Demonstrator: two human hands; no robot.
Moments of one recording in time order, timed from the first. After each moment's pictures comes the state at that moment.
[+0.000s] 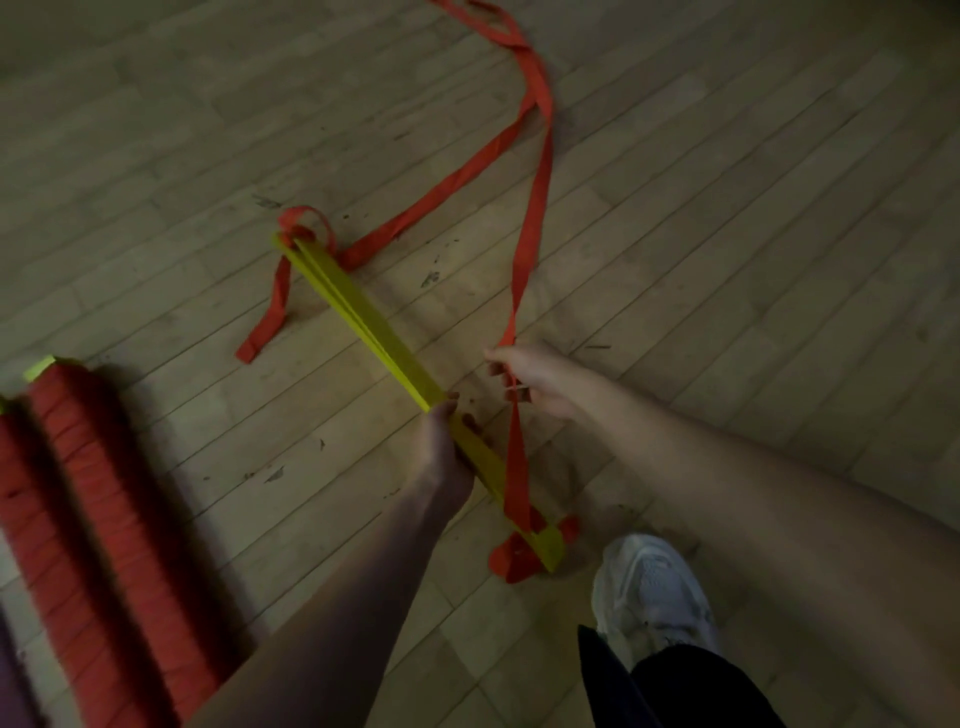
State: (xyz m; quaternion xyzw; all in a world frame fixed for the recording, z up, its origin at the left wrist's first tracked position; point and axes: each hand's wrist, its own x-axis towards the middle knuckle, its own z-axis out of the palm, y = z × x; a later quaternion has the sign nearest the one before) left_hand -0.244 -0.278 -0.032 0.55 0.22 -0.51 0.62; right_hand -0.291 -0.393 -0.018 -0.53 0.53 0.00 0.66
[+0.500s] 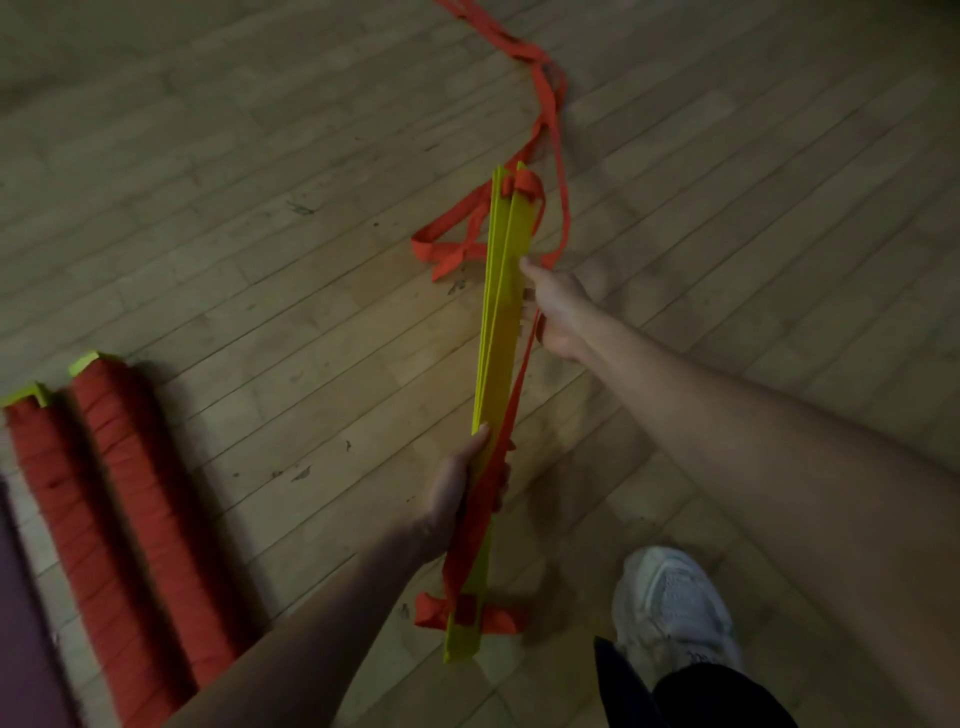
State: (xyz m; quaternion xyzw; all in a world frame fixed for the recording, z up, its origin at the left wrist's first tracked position) left_hand -0.229 -0.225 -0.033 0.58 -0.06 -0.67 0.46; right_hand -0.246 -0.433 0.016 -0.44 0.54 -0.14 0.70
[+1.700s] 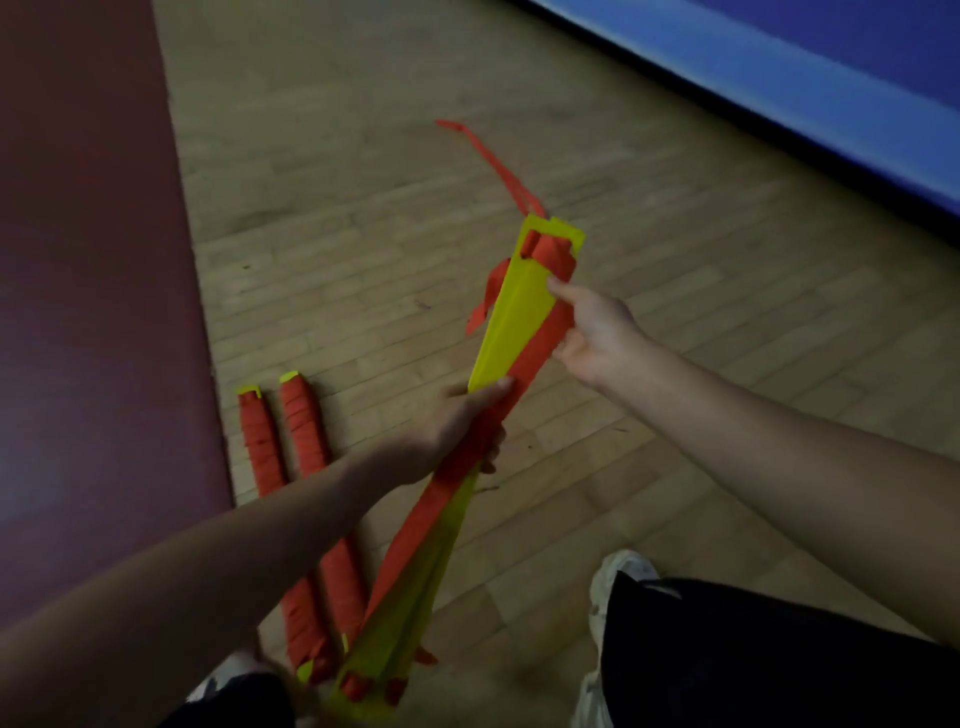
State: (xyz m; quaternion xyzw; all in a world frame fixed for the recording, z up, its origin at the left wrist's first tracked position) left_hand -0.222 -0.152 0.248 0.66 -0.20 -0.53 0.49; right_hand -0.286 -0.299 0.299 -0.36 0.44 -0.24 0.79
